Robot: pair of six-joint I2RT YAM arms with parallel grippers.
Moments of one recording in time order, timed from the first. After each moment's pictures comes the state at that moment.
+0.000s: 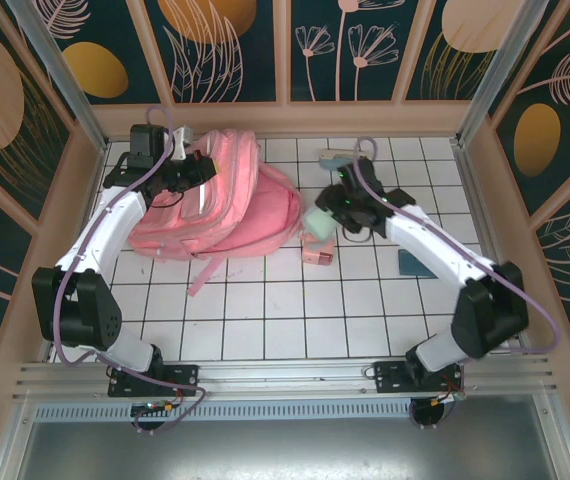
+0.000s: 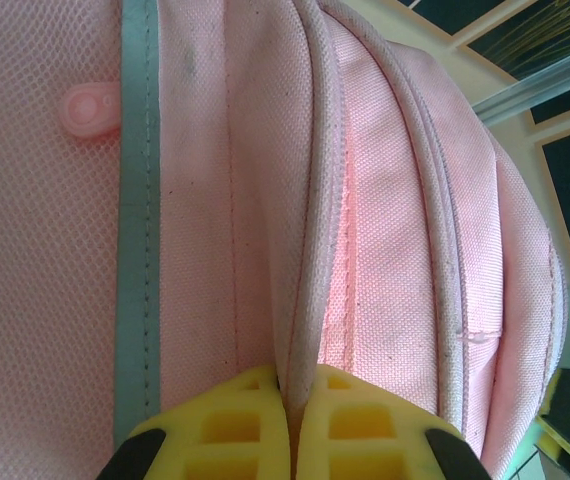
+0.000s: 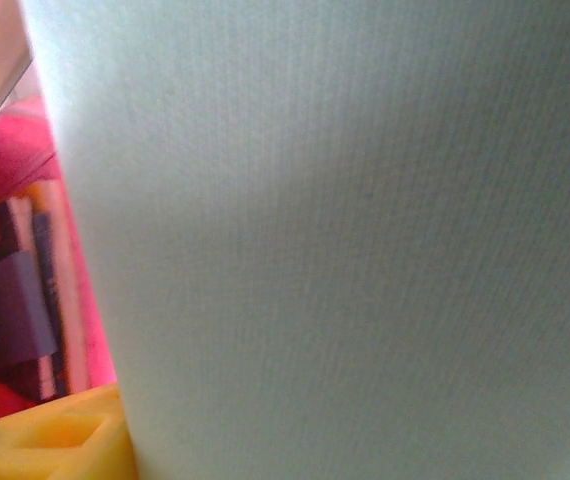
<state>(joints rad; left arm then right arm) -0.13 1.56 1.37 -0.48 0.54 -0.50 0.55 1.55 1.25 -0.57 -0.01 1.00</state>
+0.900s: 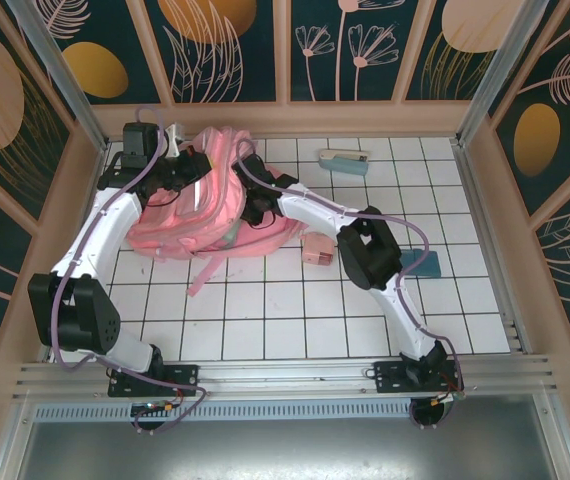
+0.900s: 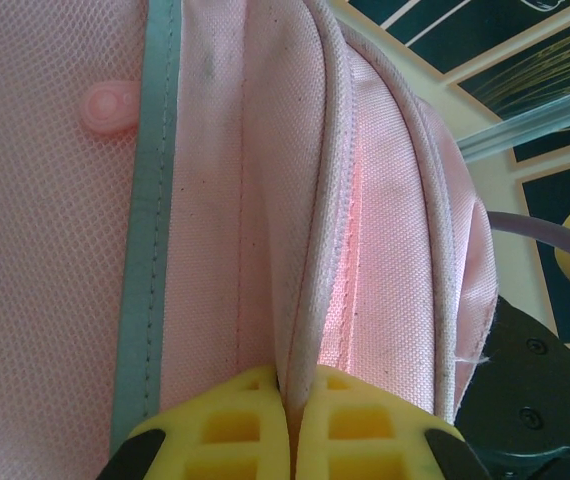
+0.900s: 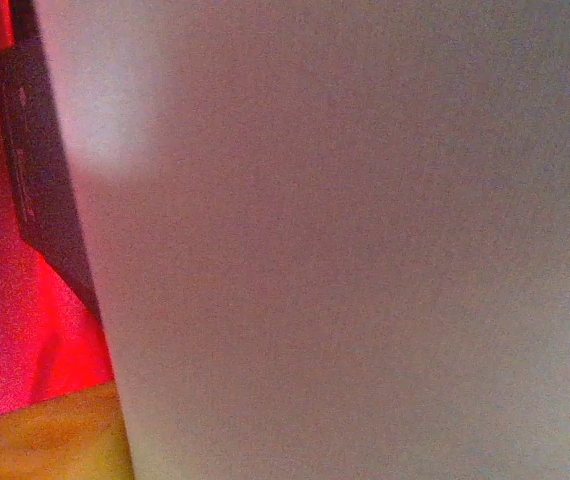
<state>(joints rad) -0.12 1.53 1.37 -0.47 0.54 -0.58 0.80 2.35 2.01 -0.52 -0.26 0.96</state>
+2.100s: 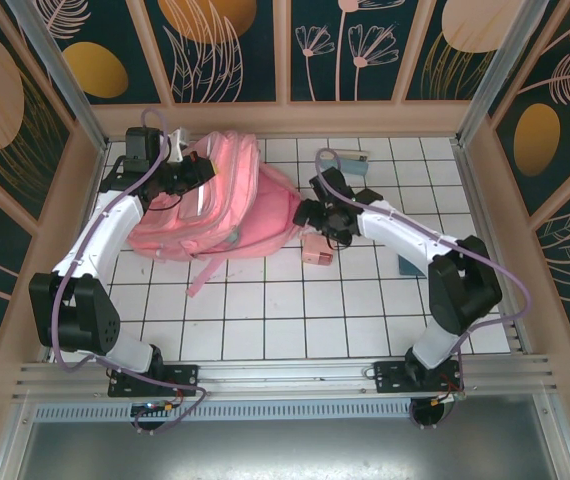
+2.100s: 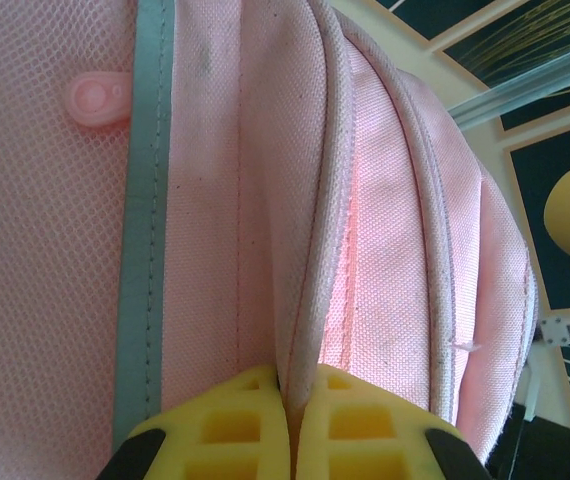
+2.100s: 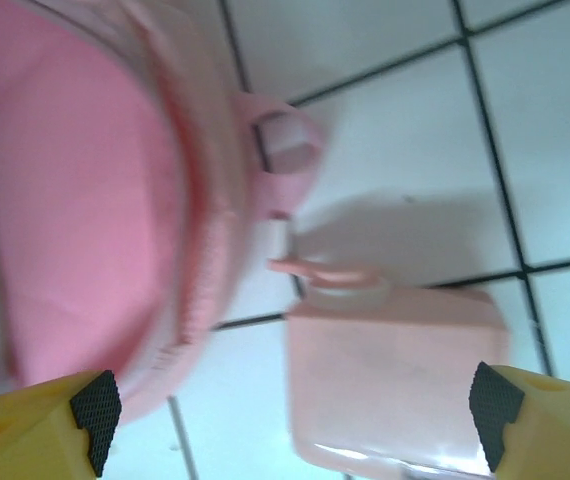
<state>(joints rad) -0.12 1.52 1.33 -0.45 0.60 -0.54 0.62 1.66 1.23 -0.64 0.03 0.88</state>
